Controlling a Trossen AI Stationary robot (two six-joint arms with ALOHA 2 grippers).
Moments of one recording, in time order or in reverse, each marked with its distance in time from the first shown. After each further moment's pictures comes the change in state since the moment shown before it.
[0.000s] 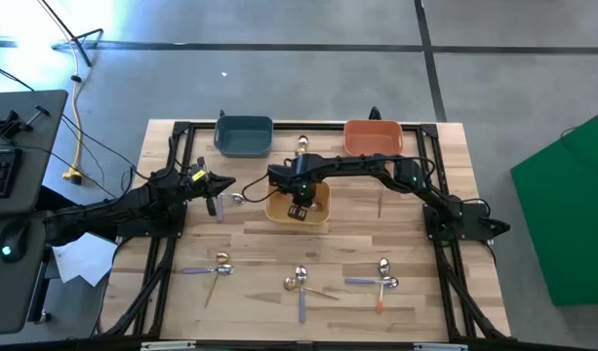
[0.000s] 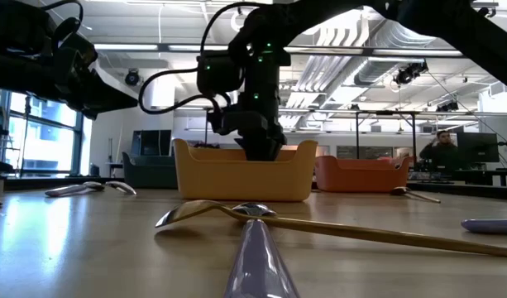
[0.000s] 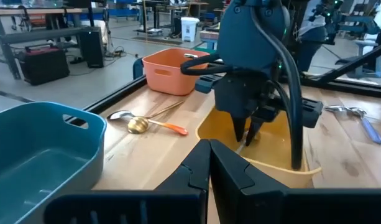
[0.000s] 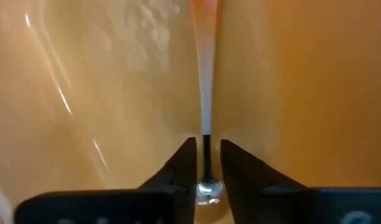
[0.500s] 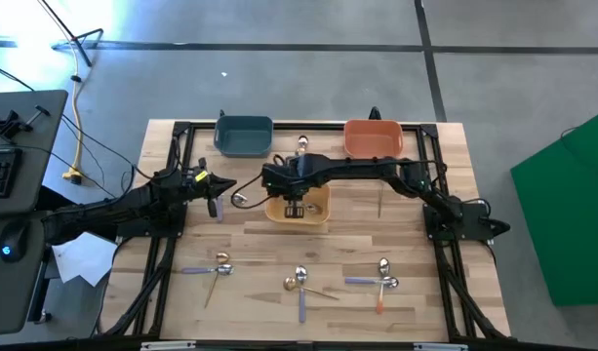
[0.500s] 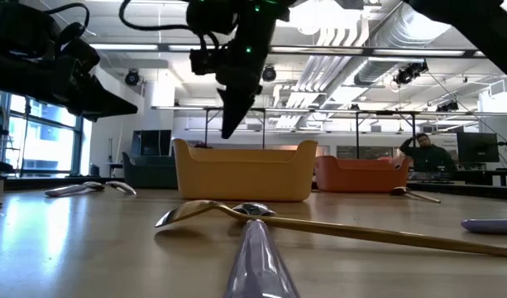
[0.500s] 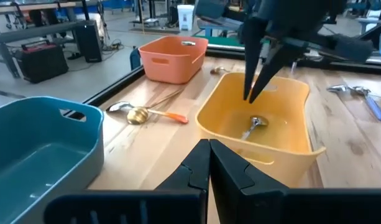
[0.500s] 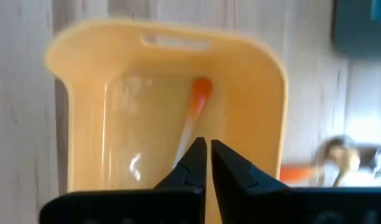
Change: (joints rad) left arm 0.000 0.040 0.000 -0.011 0.008 0.054; right arm 0.068 -0.085 0.095 0.094 0.199 -0.307
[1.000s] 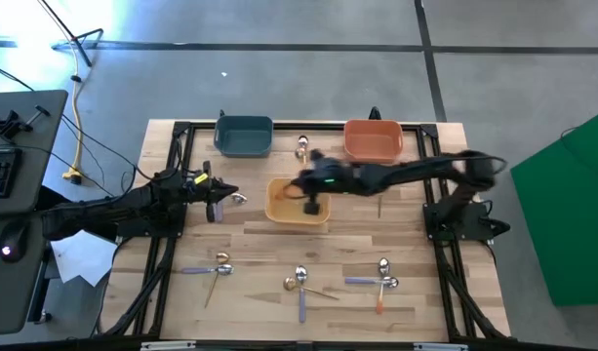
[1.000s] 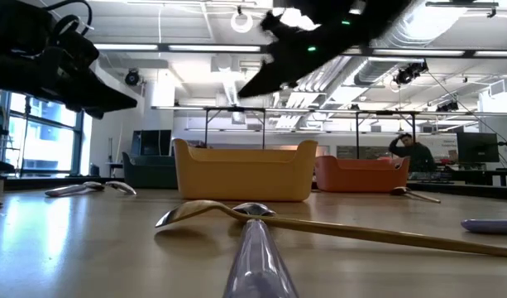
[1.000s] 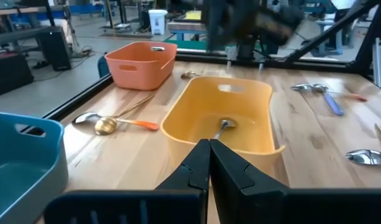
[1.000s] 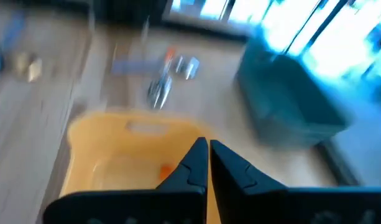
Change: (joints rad) left arm -0.049 0.025 0.000 0.043 0.077 0.013; right arm -0.029 -0.614 -1.083 1.270 -0.018 -0.080
